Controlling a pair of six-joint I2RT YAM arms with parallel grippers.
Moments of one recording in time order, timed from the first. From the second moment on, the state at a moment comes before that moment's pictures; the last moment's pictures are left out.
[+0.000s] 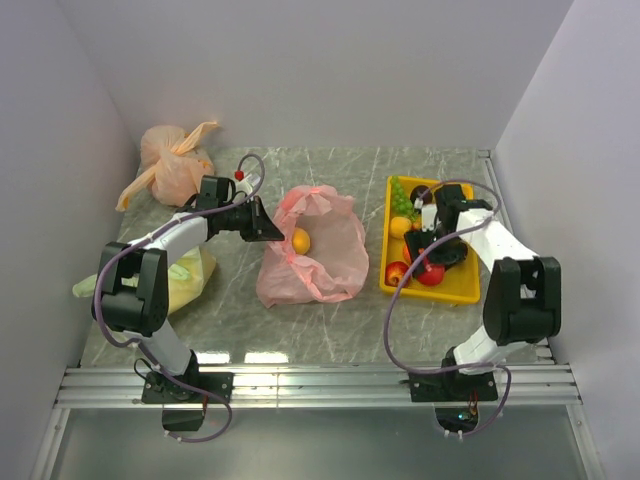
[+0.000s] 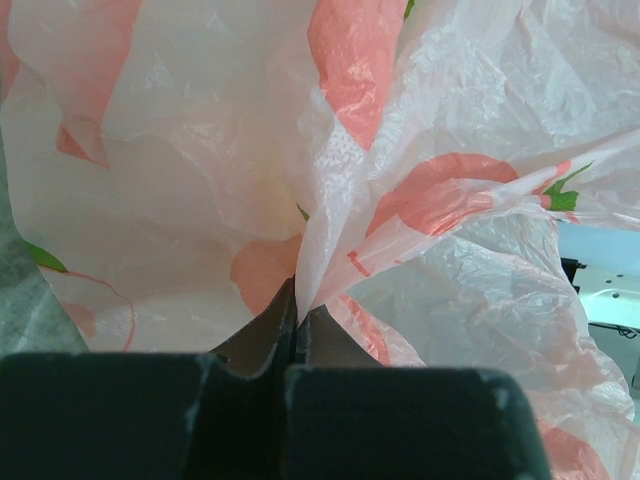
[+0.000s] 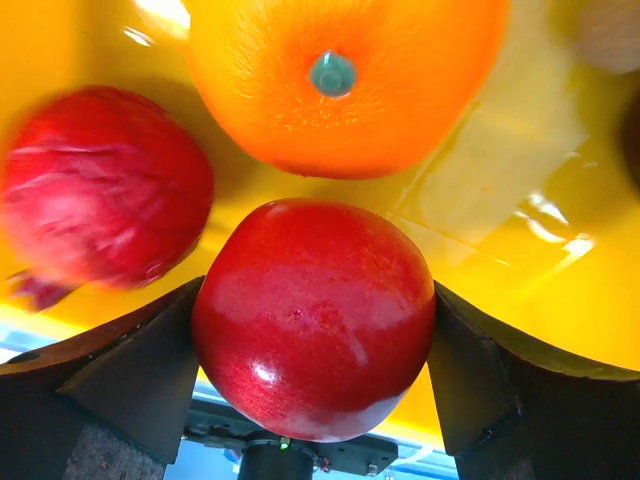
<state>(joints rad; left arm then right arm) -0.19 1.67 1.05 -0.20 0.82 -0.41 0.05 1.59 1.06 -0.90 -0.11 -0.20</state>
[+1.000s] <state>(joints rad) -0.19 1.67 1.05 -0.19 0.85 -0.43 0.57 1.54 1.49 -0.78 -0.45 -0.13</state>
